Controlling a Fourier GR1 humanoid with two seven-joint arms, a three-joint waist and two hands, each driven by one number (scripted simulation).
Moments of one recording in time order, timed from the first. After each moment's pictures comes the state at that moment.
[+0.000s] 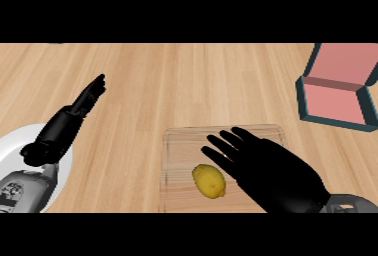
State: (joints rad) left arm -0.22 0.45 -0.18 -1.54 0.08 -0.03 -0.08; right arm -0.50 -0.48 0.62 -2.06 0.47 0.76 0.59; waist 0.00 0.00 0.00
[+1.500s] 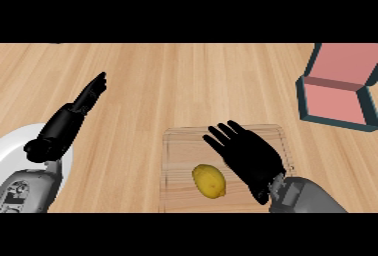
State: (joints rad) left arm -0.23 0.32 -0.05 -1.54 -0.06 -0.16 -0.06; right arm -0.38 -0.32 0.62 -1.73 1.00 0.65 0.24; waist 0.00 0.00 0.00
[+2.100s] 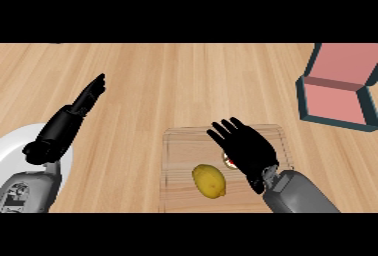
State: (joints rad) left arm -0.21 0.29 -0.01 -1.55 -0.10 -0.20 -0.06; right arm -0.36 -0.26 0.56 -1.58 1.14 0.59 0.15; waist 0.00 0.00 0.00
